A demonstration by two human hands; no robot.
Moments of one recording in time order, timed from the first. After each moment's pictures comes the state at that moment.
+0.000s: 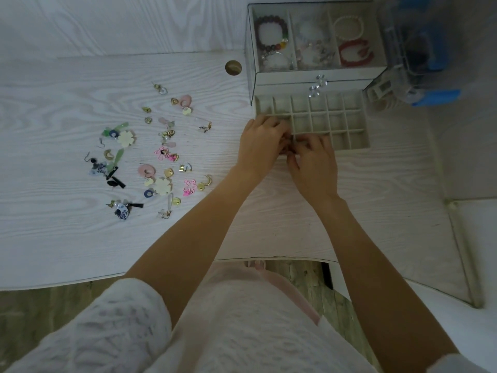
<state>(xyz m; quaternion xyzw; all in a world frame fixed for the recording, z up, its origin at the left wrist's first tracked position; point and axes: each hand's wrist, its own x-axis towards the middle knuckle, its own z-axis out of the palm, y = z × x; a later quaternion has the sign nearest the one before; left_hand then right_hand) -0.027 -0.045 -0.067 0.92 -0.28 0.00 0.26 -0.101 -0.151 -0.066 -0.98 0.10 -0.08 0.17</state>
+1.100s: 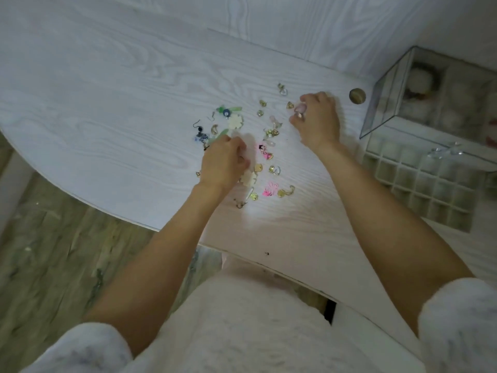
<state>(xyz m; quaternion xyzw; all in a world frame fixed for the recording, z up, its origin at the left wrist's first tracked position) -0.040 0.170 -0.075 0.96 0.09 -0.09 0.26 0.071 -0.008 -0.082 -0.97 -0.06 0.06 0.22</state>
